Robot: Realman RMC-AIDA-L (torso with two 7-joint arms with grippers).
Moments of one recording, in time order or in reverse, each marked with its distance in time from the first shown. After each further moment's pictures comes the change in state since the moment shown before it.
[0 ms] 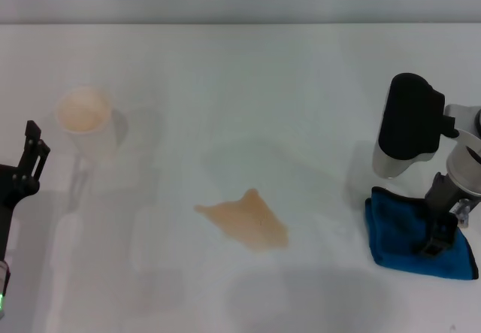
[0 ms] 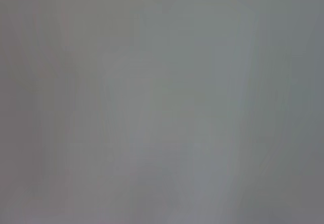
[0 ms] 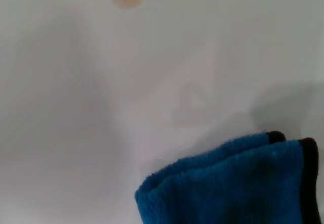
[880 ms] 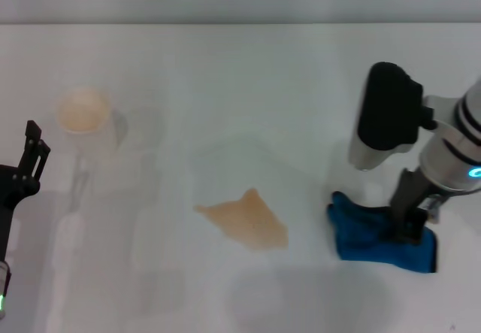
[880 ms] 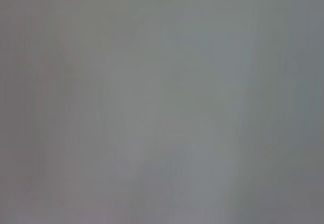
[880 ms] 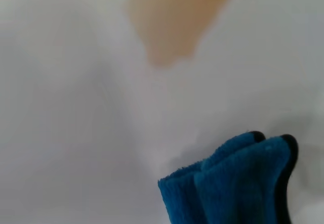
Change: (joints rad) left arm 0.003 0.000 0.003 0.005 0.000 -0.006 0.000; right arm 0.027 0.005 -0.012 -0.026 0.105 0.005 0.000
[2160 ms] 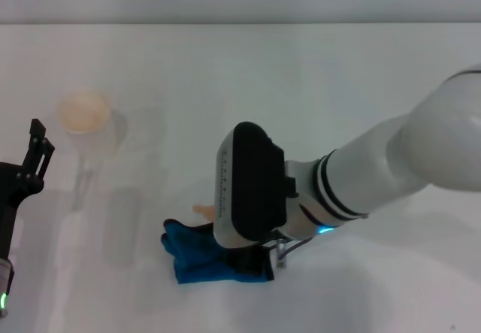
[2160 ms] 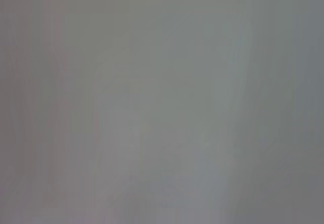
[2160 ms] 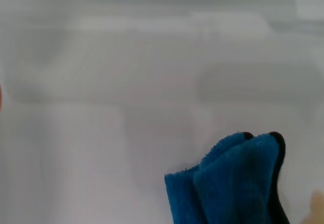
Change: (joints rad) left arm -0.005 0.000 0.000 0.003 0.008 0.004 0.000; right arm 0.043 0.000 -0.542 0.046 0.400 0.676 -0.010
